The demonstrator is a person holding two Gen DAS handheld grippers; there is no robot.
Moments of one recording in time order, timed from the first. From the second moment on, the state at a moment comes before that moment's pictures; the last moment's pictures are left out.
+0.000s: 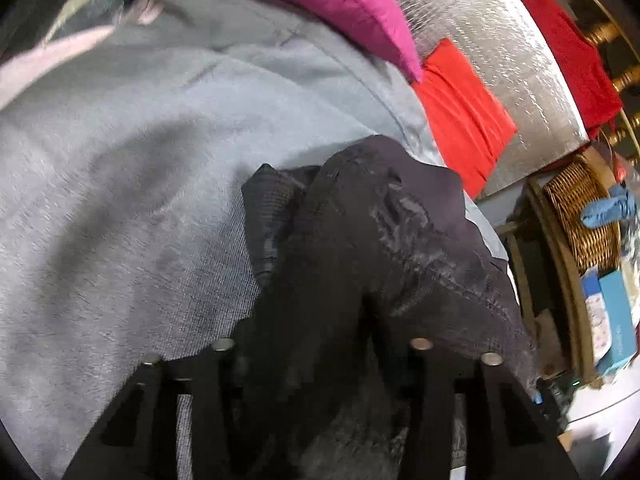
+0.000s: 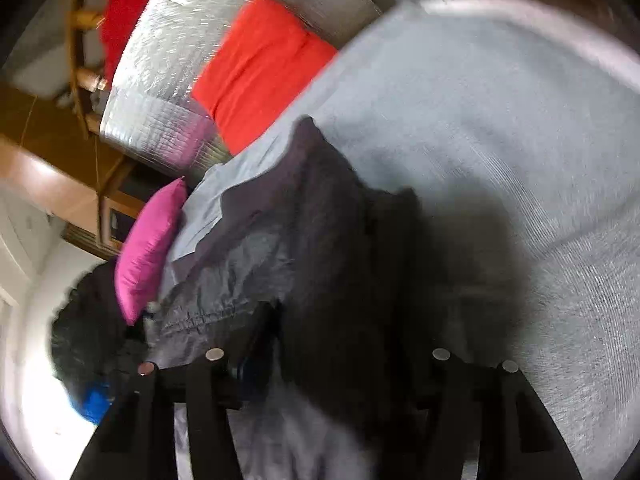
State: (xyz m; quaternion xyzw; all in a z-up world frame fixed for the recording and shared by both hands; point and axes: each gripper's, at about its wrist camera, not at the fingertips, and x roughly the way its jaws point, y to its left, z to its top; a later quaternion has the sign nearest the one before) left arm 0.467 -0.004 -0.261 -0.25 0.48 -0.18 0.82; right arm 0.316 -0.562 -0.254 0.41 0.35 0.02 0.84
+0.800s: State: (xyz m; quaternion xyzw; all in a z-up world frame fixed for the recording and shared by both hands) left arm 0.362 0.007 -0.259 -0.36 0.50 -0.16 0.77; right arm 0.194 -0.521 -0.253 0.56 0.29 0.05 0.77
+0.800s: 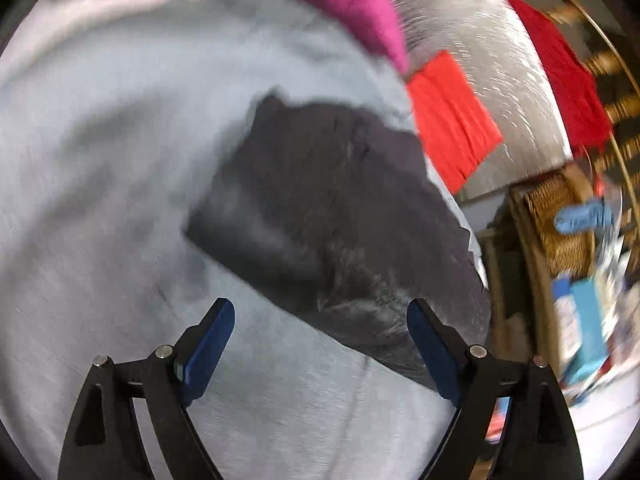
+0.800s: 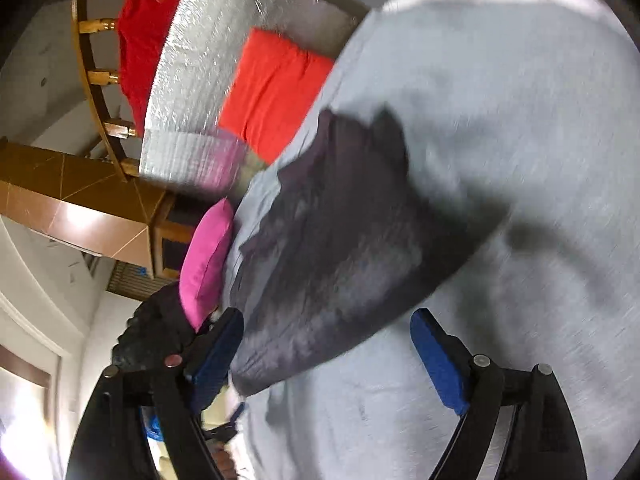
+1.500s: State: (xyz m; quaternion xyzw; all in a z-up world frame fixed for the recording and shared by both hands) left arm 0.406 -0.022 -0.274 -0.31 0.43 -0.07 0.84; right arm 0.277 -0.523 -0.286 0.52 0.27 -0.07 0.81
